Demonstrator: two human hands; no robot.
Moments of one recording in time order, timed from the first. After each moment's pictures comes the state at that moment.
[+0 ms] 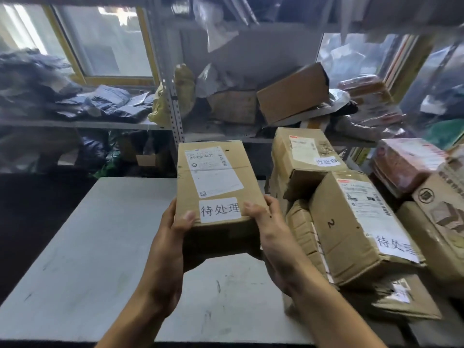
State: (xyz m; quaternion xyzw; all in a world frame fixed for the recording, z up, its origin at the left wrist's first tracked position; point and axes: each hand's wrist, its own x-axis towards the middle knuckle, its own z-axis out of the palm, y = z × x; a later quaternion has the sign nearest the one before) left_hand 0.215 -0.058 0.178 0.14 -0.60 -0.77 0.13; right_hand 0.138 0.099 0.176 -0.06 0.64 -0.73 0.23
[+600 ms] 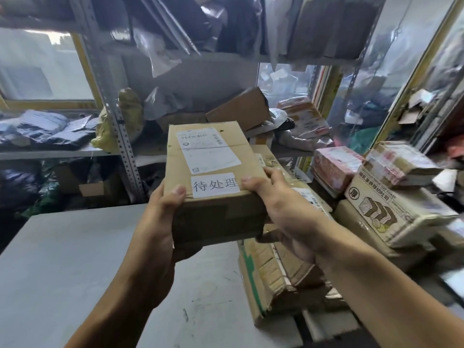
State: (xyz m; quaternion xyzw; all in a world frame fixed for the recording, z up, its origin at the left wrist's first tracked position) left_hand 0.174 -0.027 0.241 0.05 -0.59 -0.80 0.07; right_hand 0.124 0.162 0.278 -0.05 0.75 -0.64 0.17
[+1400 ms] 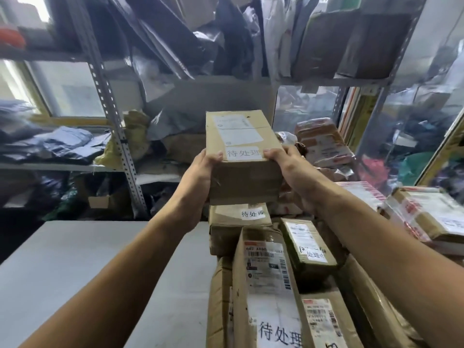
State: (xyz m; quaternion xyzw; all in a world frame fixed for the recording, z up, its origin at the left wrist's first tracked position) left_hand -0.019 0.090 0.283 0.05 -0.67 -0.73 0.11; right_hand -0.083 0.269 0.308 -0.09 0.74 -0.65 0.14
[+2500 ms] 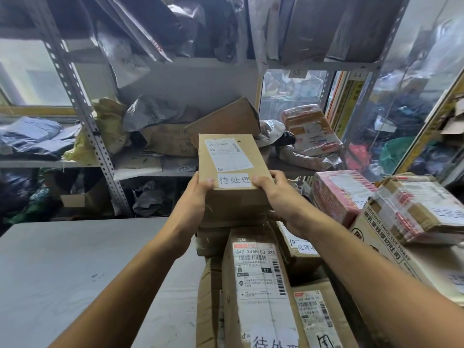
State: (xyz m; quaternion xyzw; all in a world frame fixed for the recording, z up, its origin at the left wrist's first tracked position) left_hand -0.037 0.092 0.226 0.07 -0.72 -0.69 0.04; right_hand -0.106 0.276 0.228 -0.07 0.75 -0.64 0.14
